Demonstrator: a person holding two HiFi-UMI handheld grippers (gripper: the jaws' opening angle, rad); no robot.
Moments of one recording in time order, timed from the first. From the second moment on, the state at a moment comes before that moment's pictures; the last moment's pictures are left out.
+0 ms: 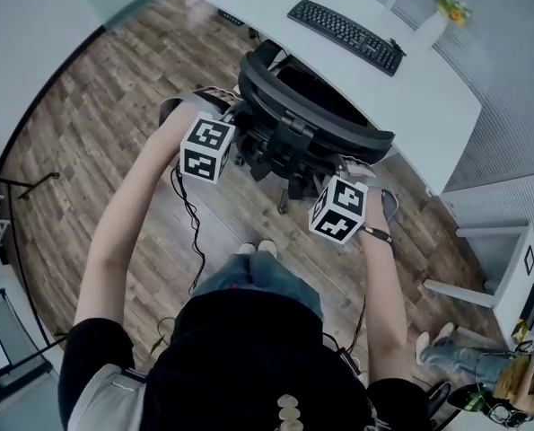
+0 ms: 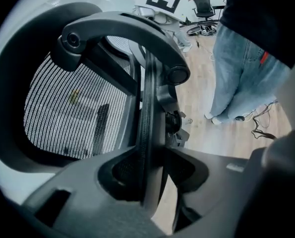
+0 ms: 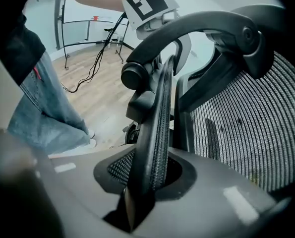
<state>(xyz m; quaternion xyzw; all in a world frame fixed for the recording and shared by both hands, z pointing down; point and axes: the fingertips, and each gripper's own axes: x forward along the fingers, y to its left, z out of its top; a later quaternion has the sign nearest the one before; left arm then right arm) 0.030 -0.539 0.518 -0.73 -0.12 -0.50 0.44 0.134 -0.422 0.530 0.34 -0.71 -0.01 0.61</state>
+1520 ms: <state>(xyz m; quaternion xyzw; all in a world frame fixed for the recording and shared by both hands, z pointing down) 0.119 -0.719 0.516 -0.71 -0.23 -0.42 0.51 0.174 -0.574 0.528 0.46 -0.64 0.10 0.61</state>
